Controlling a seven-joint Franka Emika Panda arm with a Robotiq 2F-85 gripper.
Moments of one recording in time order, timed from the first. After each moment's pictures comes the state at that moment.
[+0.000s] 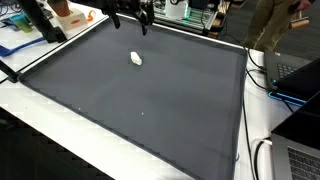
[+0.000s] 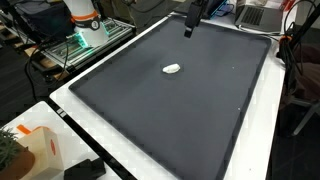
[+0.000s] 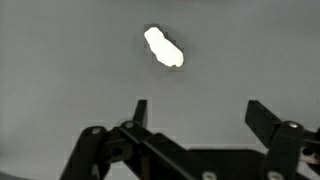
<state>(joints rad) 0.06 0.29 0.07 -1.82 -0.11 1.96 0.00</state>
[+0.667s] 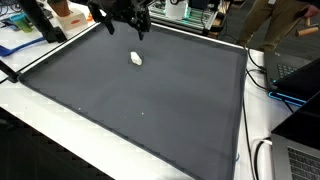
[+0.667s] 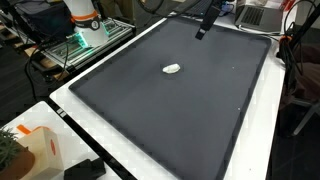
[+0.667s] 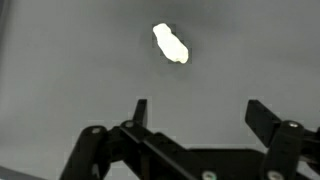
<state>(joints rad) 0.09 0.52 0.07 -1.46 -0.15 1.67 -0.07</state>
